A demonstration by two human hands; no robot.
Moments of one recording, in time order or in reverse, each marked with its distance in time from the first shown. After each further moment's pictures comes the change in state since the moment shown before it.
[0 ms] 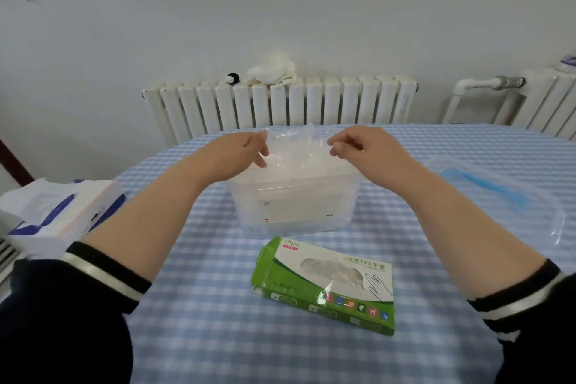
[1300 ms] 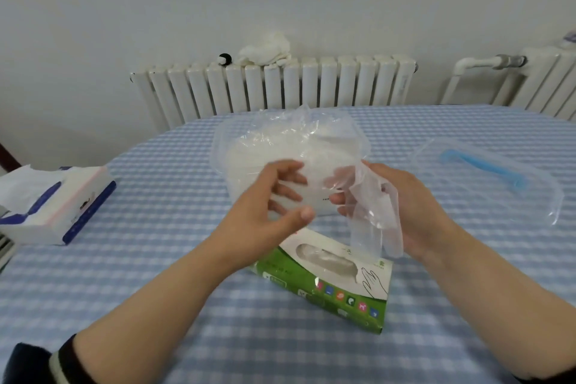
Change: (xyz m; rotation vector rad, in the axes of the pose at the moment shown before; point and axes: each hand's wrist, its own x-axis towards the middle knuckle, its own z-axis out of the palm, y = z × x) left_hand -0.090 0.015 0.086 -0.541 0.065 0.312; right_hand -0.089 -0.001 0.018 1.001 -0.065 0.330
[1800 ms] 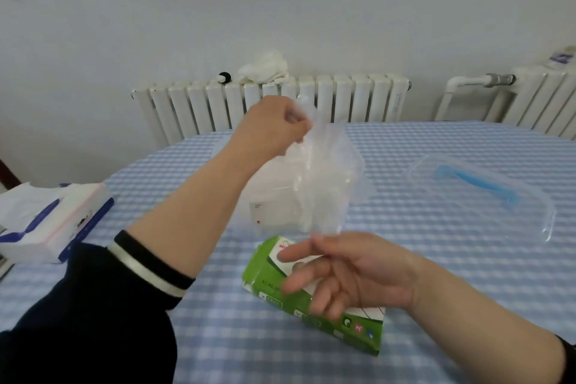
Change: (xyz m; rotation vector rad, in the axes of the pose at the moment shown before) left_hand 0.119 0.053 -0.033 0.334 0.180 -0.128; right_hand -0.013 0.018 0.016 0.203 -0.628 0.490
